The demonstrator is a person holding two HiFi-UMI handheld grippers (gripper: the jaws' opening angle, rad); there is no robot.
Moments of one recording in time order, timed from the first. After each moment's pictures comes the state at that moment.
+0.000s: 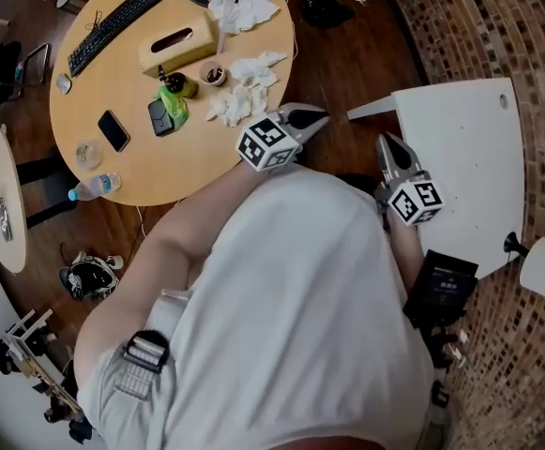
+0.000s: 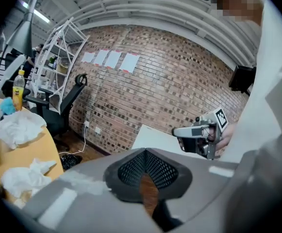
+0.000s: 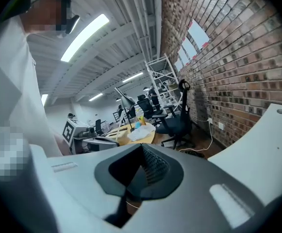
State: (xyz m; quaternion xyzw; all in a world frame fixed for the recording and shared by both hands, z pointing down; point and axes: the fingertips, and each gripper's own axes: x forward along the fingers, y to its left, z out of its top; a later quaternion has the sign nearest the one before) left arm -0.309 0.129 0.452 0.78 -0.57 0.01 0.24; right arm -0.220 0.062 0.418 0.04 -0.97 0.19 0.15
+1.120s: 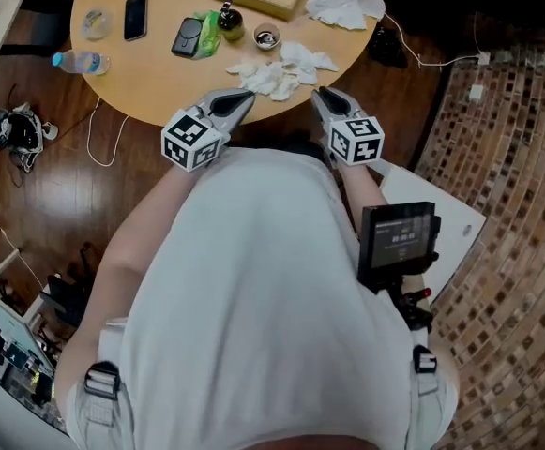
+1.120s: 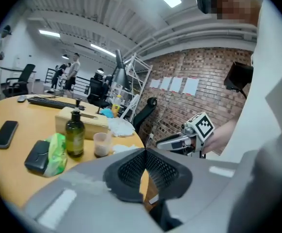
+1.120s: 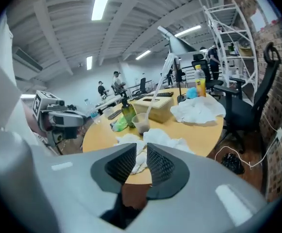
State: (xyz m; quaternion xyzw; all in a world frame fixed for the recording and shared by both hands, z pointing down) left arm -0.428 0.306 0.459 0.47 -0.84 -0.08 0.26; right arm -0.450 0.170 0.513 -0.29 -0.89 0.05 0.35
